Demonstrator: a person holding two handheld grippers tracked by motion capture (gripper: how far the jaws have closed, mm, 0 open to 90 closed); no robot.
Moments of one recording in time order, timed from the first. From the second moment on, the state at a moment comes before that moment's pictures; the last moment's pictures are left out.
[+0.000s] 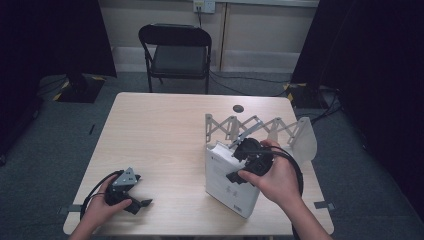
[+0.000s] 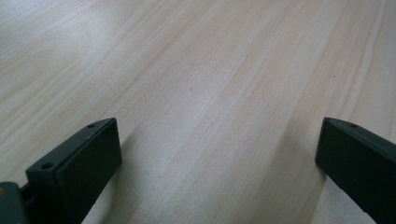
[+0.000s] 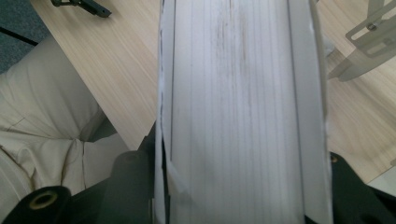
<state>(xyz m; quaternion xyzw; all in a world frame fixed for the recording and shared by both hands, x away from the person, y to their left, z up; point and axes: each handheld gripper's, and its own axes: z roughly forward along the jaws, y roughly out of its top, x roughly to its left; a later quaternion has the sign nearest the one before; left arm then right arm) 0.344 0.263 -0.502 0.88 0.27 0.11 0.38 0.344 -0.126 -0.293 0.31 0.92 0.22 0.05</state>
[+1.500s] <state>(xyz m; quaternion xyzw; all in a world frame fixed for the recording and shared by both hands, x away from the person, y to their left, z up) 0.344 0.263 -0.502 0.88 0.27 0.11 0.38 0.341 -0.177 -0.290 0.35 0.91 0.20 0.05</state>
